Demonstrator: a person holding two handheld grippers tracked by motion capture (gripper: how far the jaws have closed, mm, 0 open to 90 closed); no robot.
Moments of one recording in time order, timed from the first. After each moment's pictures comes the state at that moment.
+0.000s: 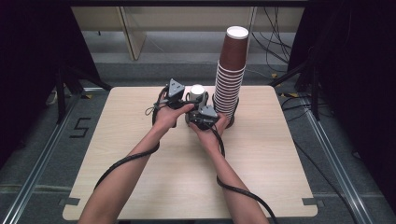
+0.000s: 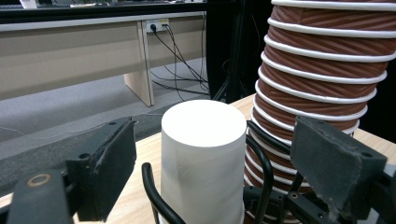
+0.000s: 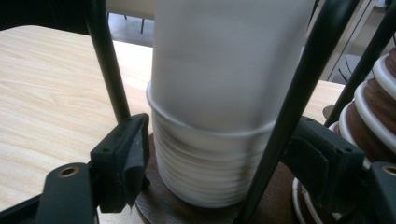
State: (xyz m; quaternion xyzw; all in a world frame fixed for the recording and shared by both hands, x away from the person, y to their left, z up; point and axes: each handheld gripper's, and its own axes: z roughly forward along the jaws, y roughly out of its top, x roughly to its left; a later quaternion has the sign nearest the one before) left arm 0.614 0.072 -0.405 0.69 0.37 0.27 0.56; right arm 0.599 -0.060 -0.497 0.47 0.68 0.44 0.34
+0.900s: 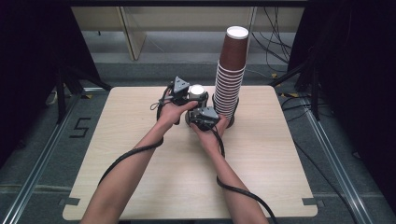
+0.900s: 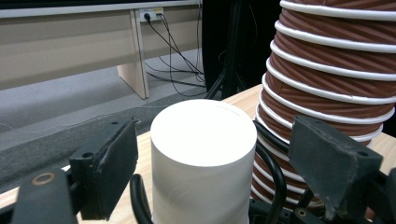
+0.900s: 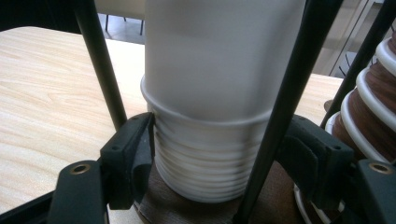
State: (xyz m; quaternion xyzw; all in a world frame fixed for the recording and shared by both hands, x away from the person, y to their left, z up) left arm 0.635 0.060 -0.410 0.71 0.37 0.25 0.55; right arm 0.601 -0.062 -0.505 0.48 0.67 0.45 0.34
